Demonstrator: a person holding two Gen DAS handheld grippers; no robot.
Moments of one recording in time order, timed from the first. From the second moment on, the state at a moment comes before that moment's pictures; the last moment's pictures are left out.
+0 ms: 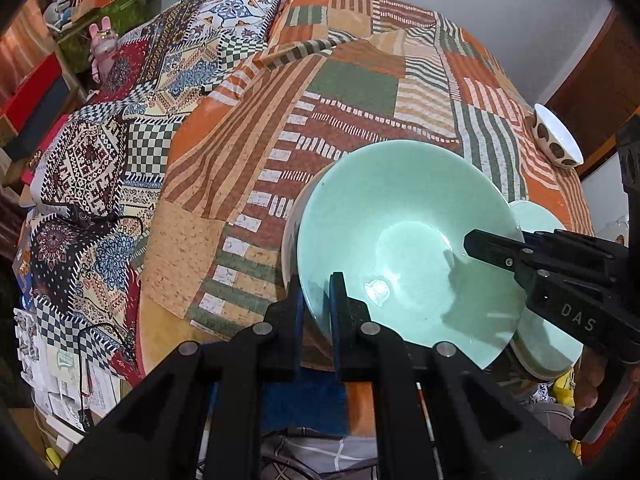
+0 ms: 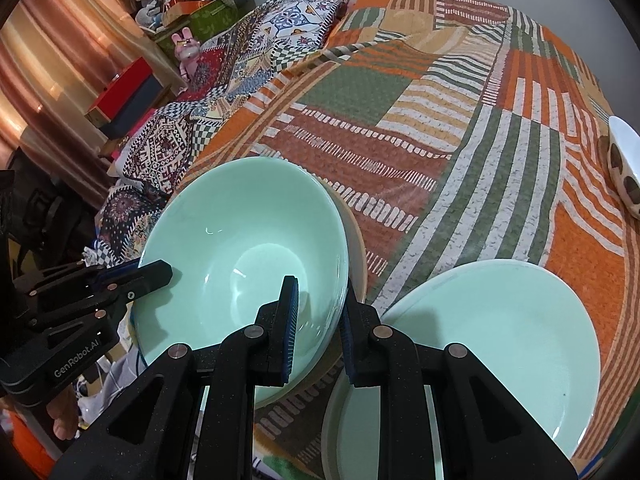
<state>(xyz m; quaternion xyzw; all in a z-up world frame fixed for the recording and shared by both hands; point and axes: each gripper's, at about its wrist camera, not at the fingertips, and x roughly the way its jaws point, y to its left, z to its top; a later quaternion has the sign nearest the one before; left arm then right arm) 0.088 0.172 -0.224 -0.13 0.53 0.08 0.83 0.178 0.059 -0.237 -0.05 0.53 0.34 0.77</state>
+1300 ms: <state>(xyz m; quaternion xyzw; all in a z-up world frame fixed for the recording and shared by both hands) 0.097 0.182 -0.217 -0.13 0.52 0.10 0.84 0.179 0.055 -0.232 -0.06 0.52 0.36 0.77</state>
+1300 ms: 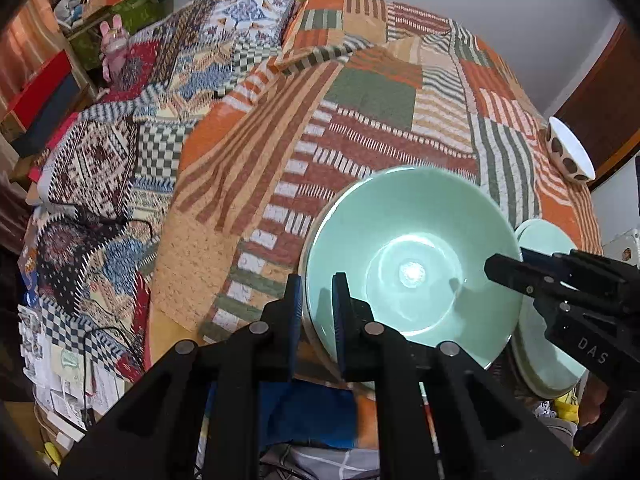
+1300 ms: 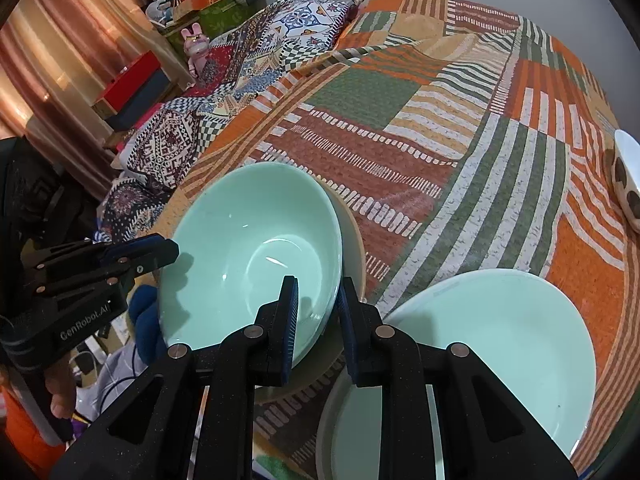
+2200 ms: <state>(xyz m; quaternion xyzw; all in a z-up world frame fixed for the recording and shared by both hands) 0.144 0.052 -0.064 -0.03 0.37 0.00 0.93 0.207 -0.126 -0.121 0.04 0.36 0.23 0.90</state>
